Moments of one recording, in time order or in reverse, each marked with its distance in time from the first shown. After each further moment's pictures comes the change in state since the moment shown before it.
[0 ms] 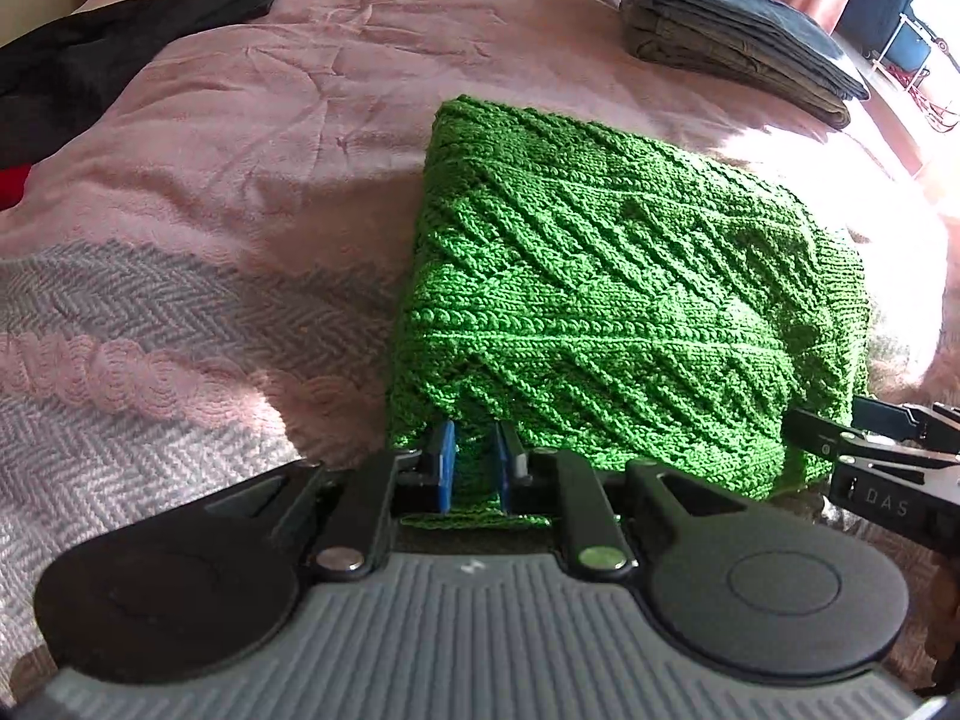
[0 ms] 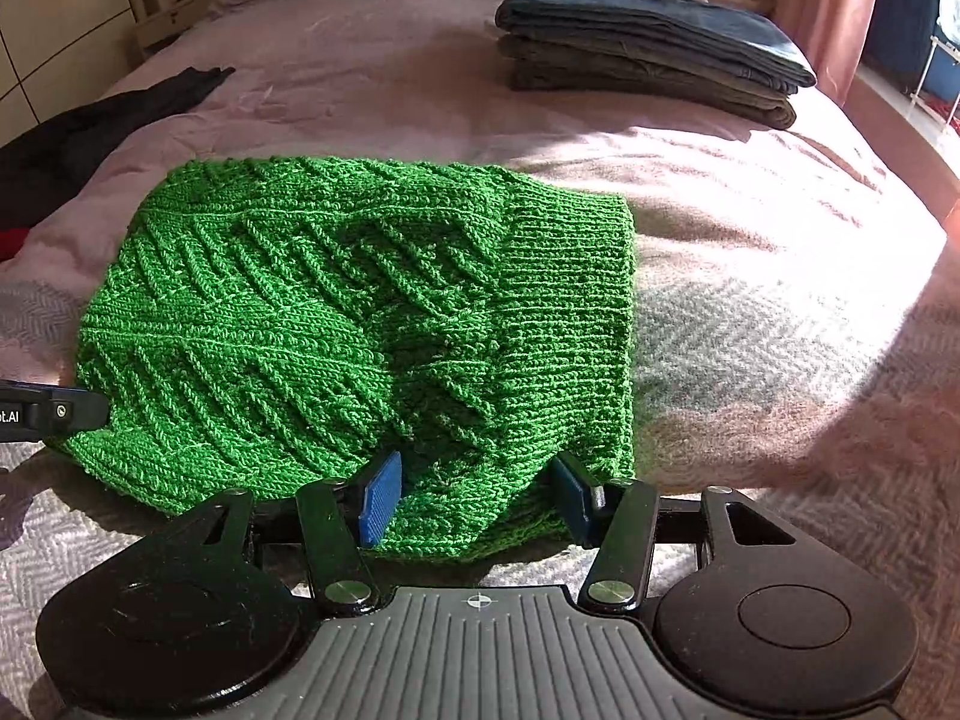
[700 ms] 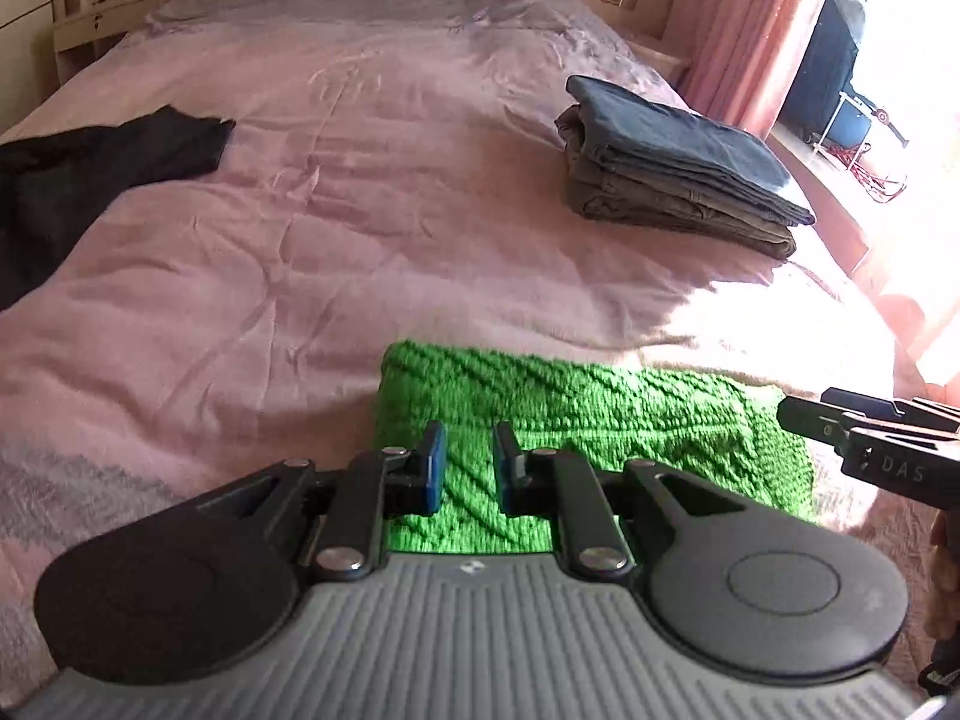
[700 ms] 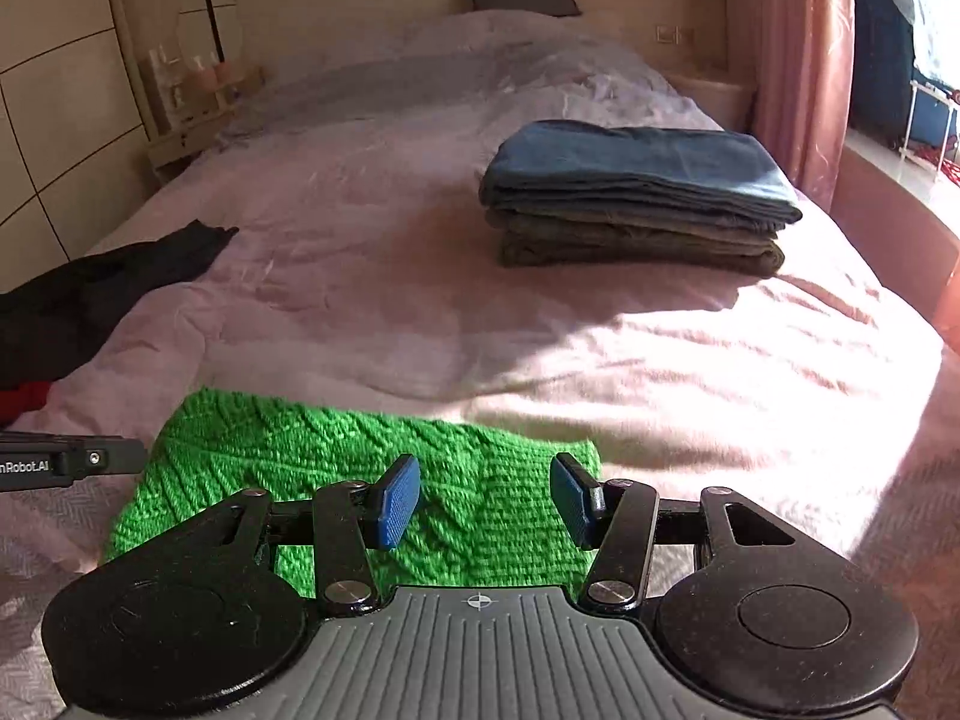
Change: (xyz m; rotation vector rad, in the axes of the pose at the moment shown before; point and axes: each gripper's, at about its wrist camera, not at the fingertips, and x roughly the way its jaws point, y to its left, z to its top) left arm -0.009 -0.011 0.087 0.080 -0.246 -0.103; right arm -0.028 -0.024 0.080 0.048 -0.243 0.058
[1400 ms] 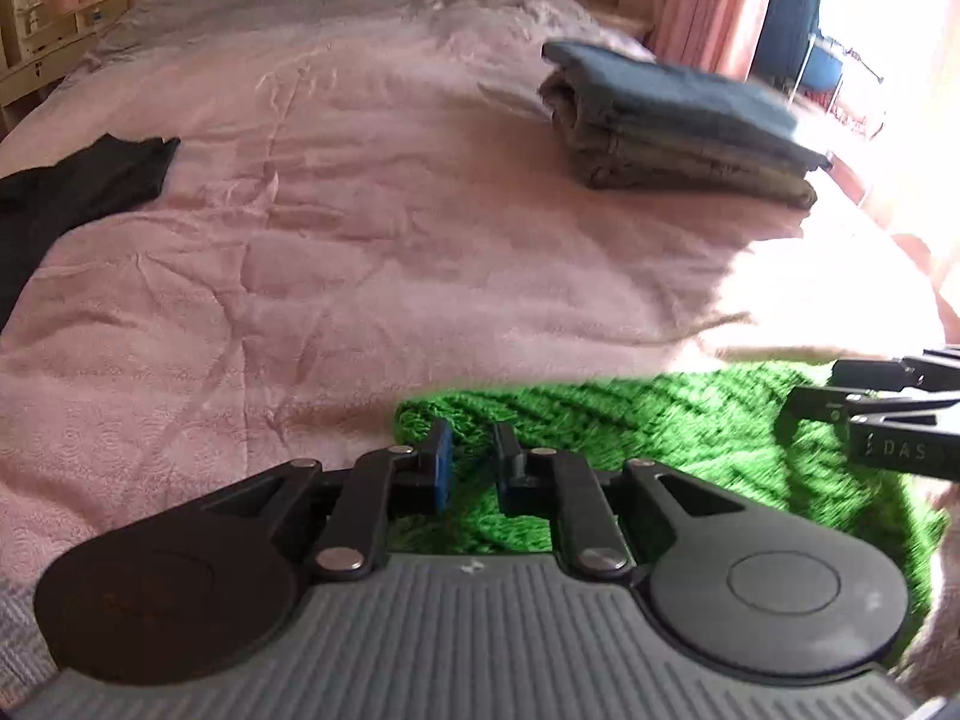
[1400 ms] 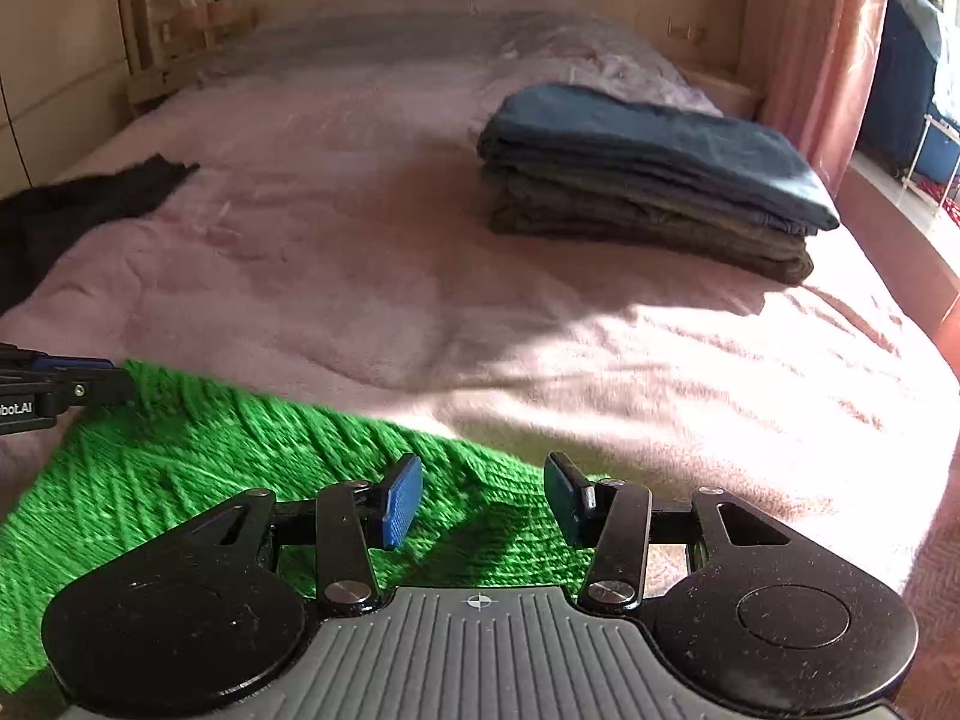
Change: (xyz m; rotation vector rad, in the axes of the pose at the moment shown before) left arm 0.076 0.028 -0.003 0.105 0.048 -0.038; right arm 0.084 0.000 -0.007 -0.098 0.123 -0.101
